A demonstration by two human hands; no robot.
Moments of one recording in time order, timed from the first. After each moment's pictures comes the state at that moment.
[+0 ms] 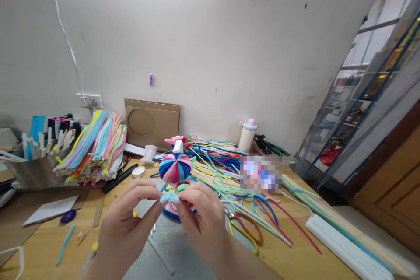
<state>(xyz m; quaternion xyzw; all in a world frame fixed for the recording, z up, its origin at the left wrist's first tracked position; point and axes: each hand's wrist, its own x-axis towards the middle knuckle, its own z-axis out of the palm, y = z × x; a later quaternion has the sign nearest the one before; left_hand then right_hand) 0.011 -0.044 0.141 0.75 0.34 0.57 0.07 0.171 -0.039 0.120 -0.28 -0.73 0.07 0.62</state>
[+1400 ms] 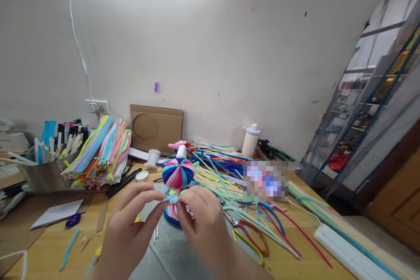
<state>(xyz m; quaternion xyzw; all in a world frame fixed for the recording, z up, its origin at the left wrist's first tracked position) 0.003 -0.042 0.134 0.74 0.40 0.54 -0.03 0.168 -0.035 0.119 -0.33 -0.77 0.02 0.54</state>
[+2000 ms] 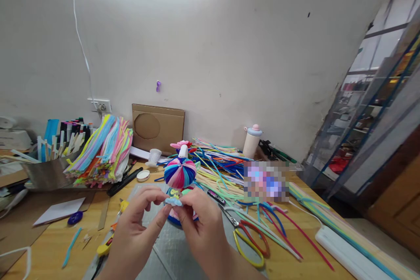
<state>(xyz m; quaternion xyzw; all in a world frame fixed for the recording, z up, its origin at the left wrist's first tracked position) 0.014 -0.046 0.127 0.68 0.41 0.59 0.14 0.160 -0.038 0.112 -0.32 -0.73 0.12 0.59</state>
